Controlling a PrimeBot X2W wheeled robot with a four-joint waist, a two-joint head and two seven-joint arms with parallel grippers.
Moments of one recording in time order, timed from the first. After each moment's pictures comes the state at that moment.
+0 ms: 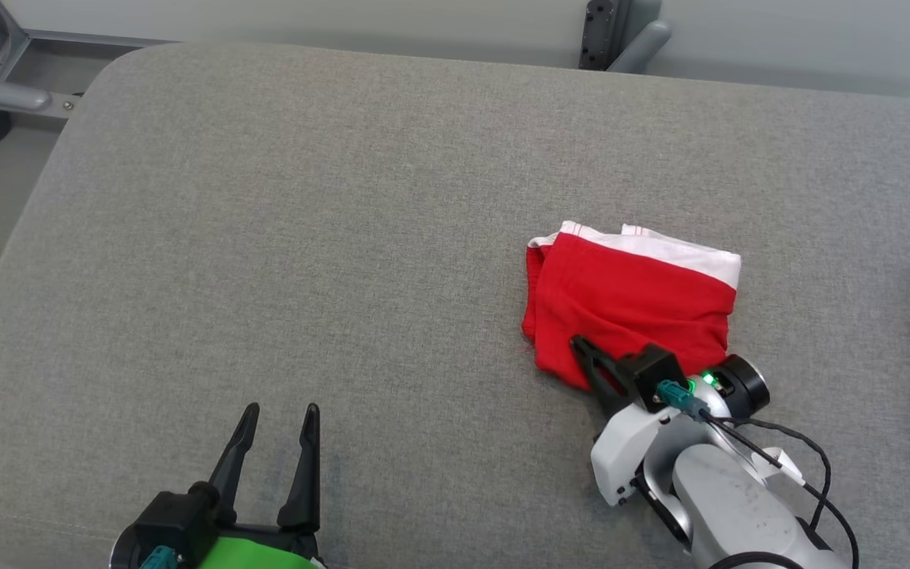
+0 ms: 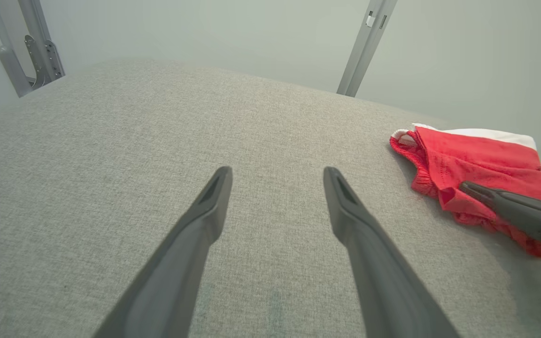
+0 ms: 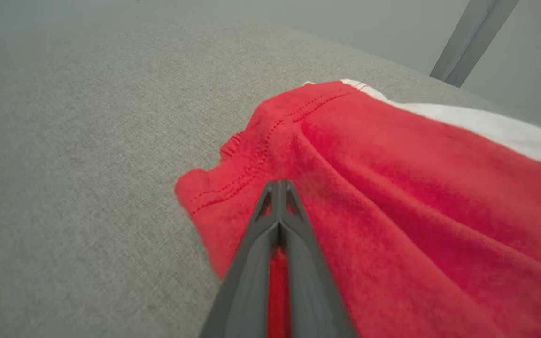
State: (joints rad) left arm 0.06 0.05 -0.16 0.13 -0.30 -0.13 -0.26; right arm -0.44 -0.05 0.36 0.72 -0.01 0.13 -0.26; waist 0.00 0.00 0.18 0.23
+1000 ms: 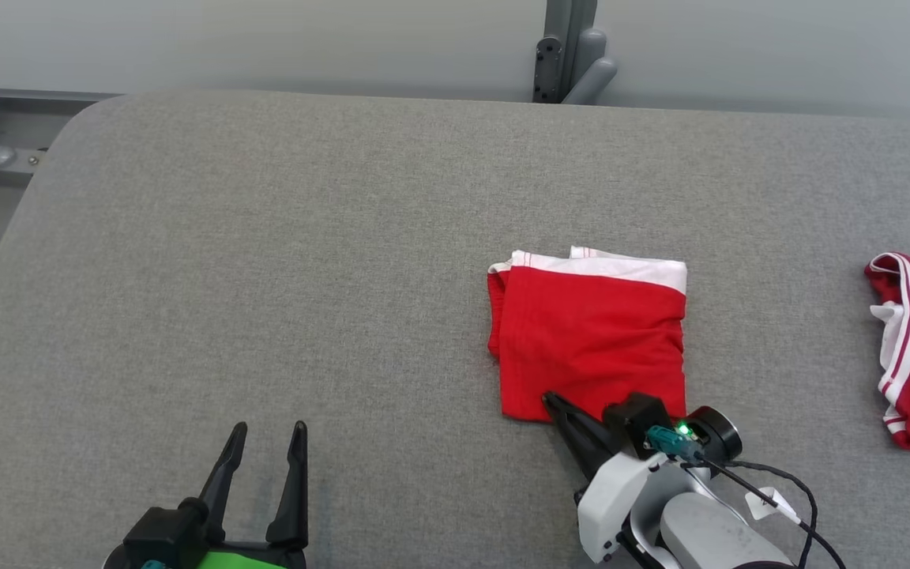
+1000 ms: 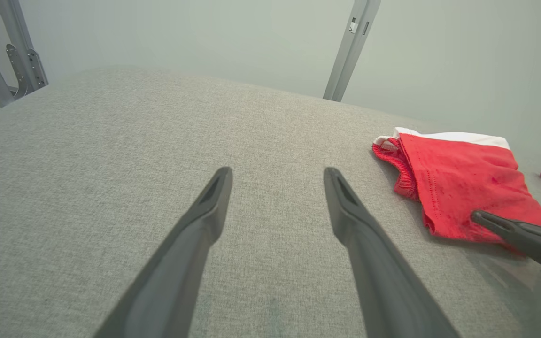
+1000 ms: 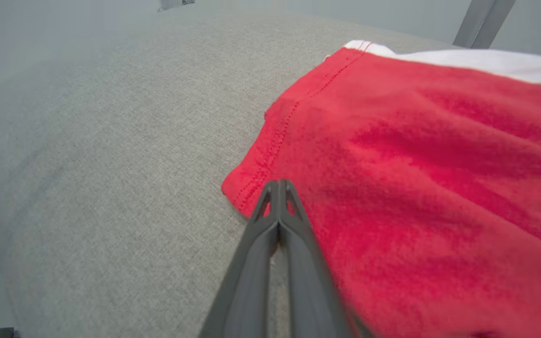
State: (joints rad) left arm 0.08 0.06 -0.15 0.15 -0.30 -0.13 -0.26; right arm -0.38 -0.09 0.58 0.72 0.24 0.13 -0.26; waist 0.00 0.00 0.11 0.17
